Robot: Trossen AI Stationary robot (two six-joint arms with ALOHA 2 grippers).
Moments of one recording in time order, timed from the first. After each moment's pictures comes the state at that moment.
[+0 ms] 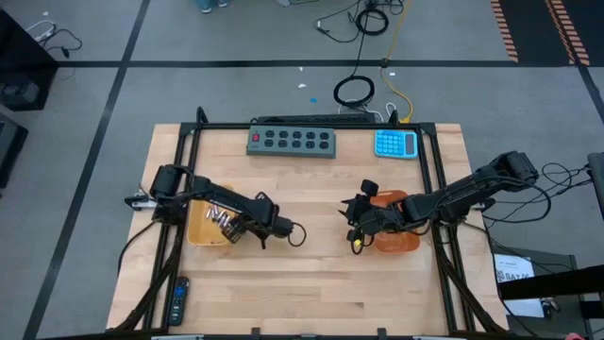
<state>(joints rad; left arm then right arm) -0.16 1.96 1.22 -1.27 -0.22 0.51 0.28 1.35 0.67 -0.09 0.62 0.23</state>
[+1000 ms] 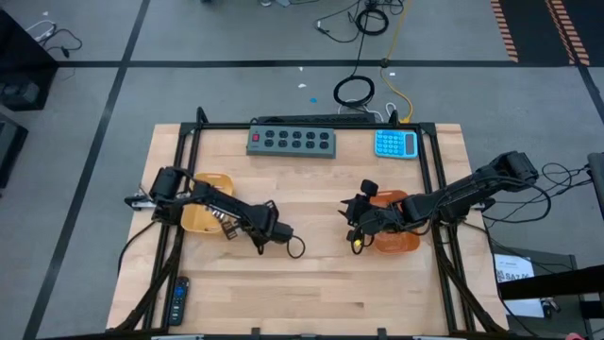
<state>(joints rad) -0.20 1.97 1.19 -1.17 -0.31 0.81 0.28 1.35 0.67 -0.08 0.62 0.23</state>
